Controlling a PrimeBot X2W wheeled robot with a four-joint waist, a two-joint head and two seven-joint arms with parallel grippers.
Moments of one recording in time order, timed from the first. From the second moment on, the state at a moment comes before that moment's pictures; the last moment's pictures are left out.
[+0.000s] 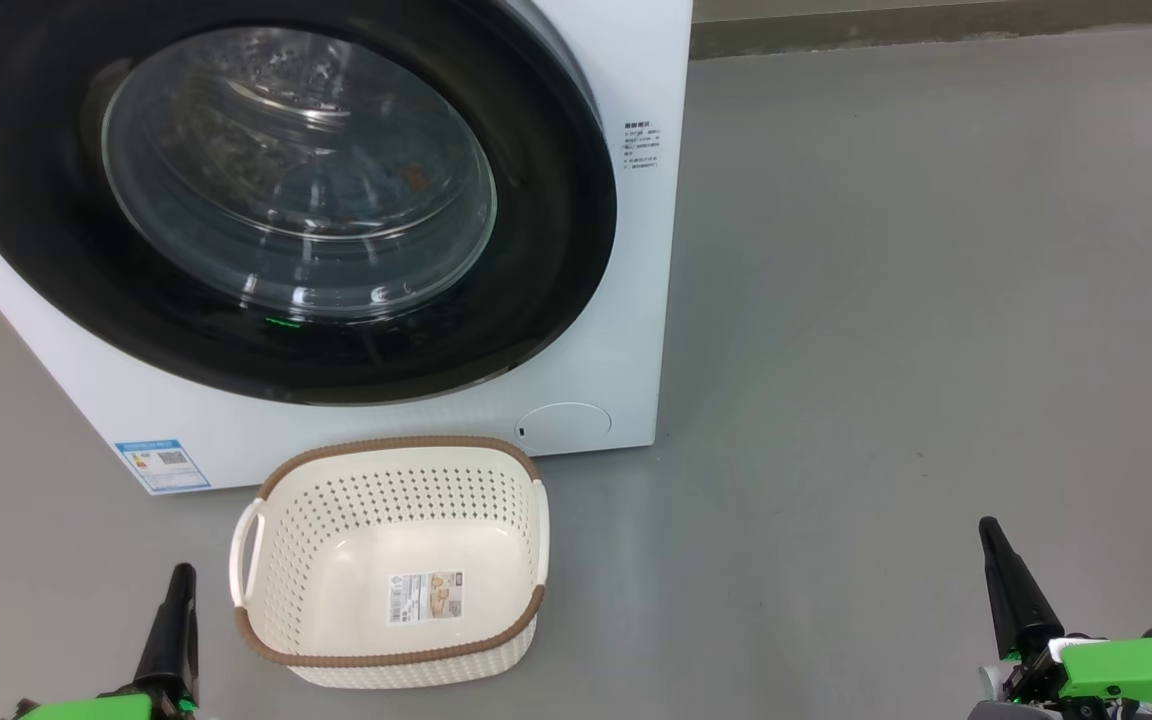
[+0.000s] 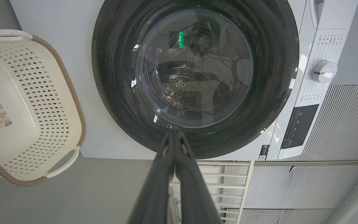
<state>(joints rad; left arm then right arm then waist) -0.07 0.04 0.07 0.26 -1.62 -0.12 0.10 -0.06 -0.05 -0.13 0.27 1.62 0.13 0.10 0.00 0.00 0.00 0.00</state>
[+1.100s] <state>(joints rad) -0.07 0.04 0.08 0.26 -1.62 -0.12 0.11 -0.06 -0.05 -0.13 0.27 1.62 0.13 0.10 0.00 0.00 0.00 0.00</state>
